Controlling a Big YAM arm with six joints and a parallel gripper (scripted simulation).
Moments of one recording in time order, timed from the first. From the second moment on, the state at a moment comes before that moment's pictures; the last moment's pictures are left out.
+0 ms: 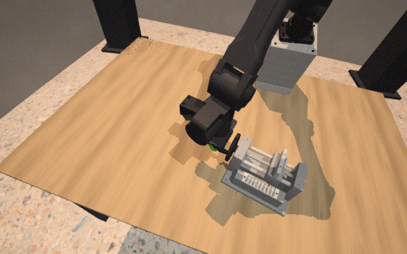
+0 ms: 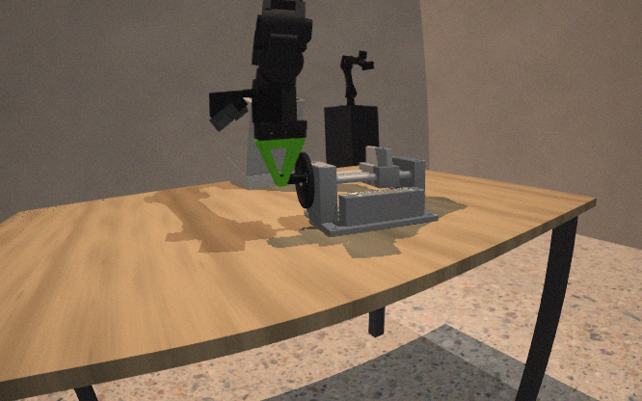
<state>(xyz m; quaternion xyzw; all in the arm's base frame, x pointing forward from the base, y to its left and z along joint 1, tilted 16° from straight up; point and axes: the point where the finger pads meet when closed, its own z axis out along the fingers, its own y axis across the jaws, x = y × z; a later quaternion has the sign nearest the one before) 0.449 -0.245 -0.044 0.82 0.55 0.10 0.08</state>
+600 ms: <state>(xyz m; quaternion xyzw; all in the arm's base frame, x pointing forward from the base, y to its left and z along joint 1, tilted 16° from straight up) 0.431 -0.239 -0.029 0.82 0.55 0.10 0.09</state>
